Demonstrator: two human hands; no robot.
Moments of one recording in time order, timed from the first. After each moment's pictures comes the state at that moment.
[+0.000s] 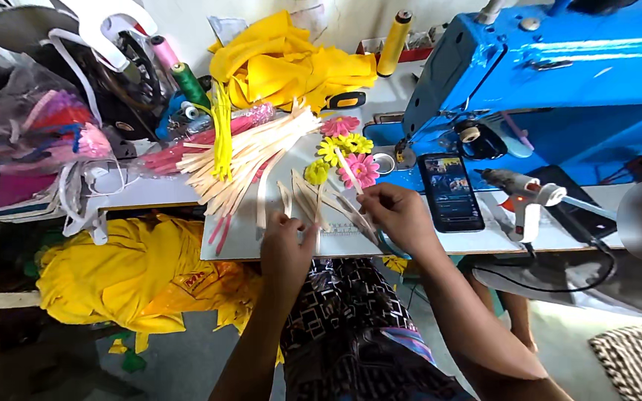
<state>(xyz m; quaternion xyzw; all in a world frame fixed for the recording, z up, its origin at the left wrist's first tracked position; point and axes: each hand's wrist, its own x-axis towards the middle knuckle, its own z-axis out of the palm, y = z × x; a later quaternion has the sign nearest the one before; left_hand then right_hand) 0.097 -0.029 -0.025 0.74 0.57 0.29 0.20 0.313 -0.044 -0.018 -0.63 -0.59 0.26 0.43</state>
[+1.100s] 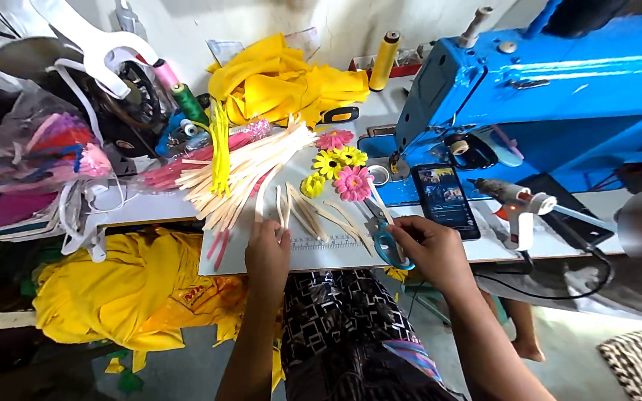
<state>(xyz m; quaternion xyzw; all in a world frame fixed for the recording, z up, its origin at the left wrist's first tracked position) 0.087 -0.004 -0.034 0.70 0.64 0.26 0.18 0.341 -0.090 -0.033 -0.68 -0.58 0.16 0.41</state>
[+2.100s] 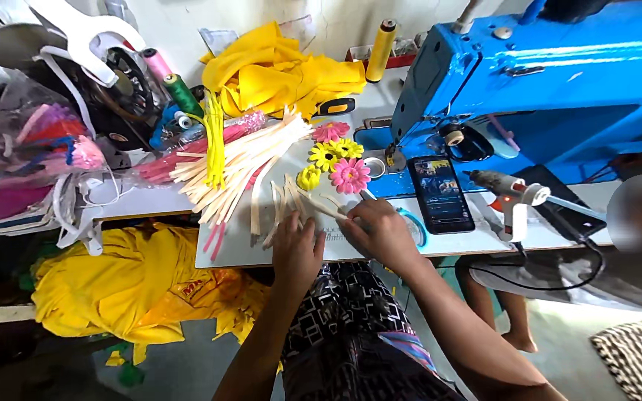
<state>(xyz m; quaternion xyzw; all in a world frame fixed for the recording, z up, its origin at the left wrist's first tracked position) 0.120 -0.022 -0.065 0.82 0.51 0.24 0.12 0.311 -0.048 -0.053 -0.61 -0.72 0.06 0.33</state>
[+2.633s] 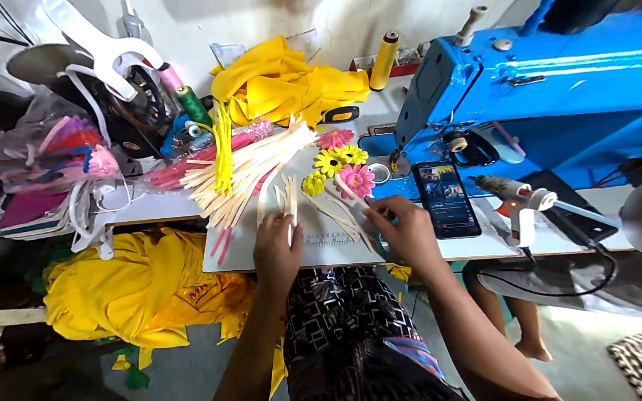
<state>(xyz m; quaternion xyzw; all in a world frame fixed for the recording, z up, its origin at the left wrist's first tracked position) 0.089 -0.006 -0.053 0.77 0.53 0.34 0.11 0.328 -0.053 -0.036 -0.66 -0.63 0.12 0.39</state>
